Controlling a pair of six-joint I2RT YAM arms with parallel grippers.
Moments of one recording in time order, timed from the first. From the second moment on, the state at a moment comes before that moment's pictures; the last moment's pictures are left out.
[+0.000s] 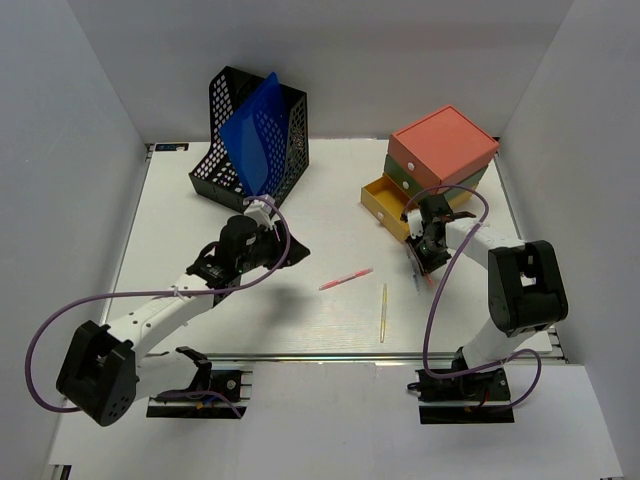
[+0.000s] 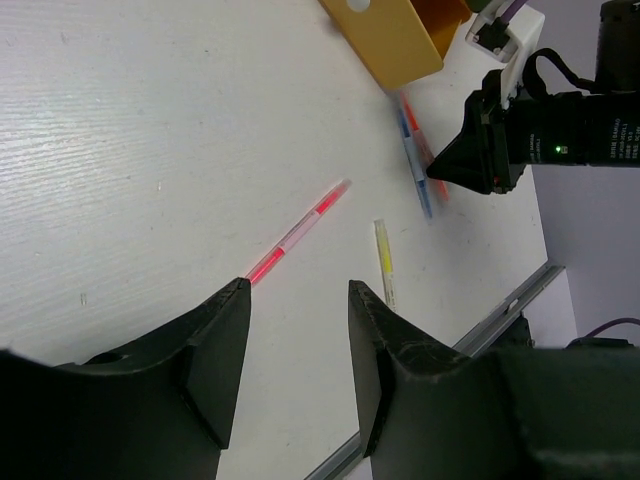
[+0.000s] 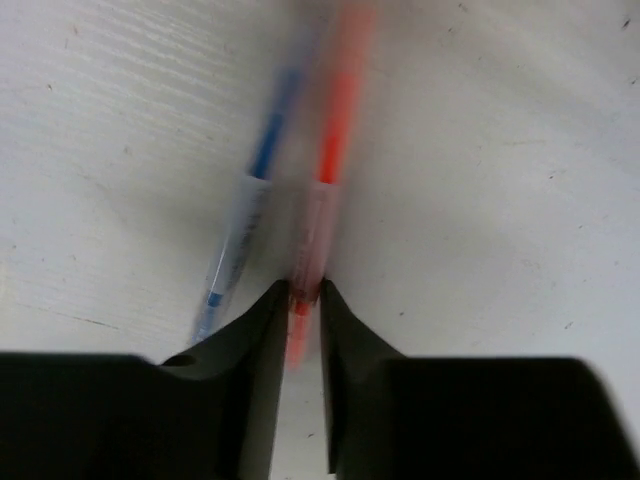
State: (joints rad) left arm -0.56 1.16 0.66 0.04 0.20 -0.67; right arm 0.23 1.65 0.95 -0.61 -0.02 -0.26
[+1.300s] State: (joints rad) left arm -0.67 1.46 0.82 -0.11 0.30 -0.43; right arm 0.27 1.74 1.63 -0.80 -0.17 -0.55
